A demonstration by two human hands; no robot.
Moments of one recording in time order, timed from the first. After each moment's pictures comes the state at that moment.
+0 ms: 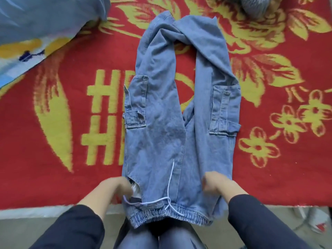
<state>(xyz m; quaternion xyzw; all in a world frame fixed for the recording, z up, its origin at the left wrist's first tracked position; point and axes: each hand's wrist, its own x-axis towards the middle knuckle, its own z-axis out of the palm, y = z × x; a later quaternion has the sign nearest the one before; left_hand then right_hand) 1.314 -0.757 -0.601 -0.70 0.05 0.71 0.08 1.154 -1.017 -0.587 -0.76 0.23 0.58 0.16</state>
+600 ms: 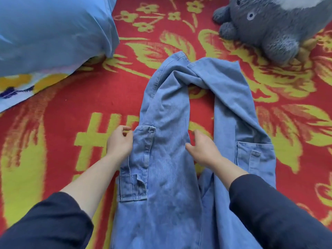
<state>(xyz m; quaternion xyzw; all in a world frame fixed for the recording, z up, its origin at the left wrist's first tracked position) 1.552 -0.899 -0.650 -0.91 -0.03 0.20 -0.36 1.433 -1.106 -0.637 -0.89 0.30 0.17 0.29</state>
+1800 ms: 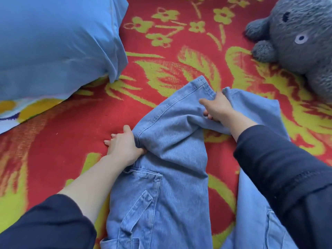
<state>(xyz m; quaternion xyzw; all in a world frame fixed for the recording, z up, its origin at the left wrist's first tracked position) 1.700 -0.952 -0.671 -0.95 0.07 0.29 -0.08 1.691 -1.227 -0.645 -0.82 0.39 0.10 0.40</state>
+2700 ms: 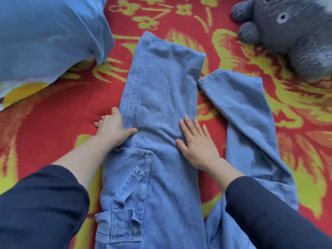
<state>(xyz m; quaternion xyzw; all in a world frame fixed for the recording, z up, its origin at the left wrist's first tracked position) 1.691 -0.947 -0.671 -0.96 0.07 0.25 -0.10 1.542 -1.152 -0.683 -0.96 0.12 0.20 0.13</state>
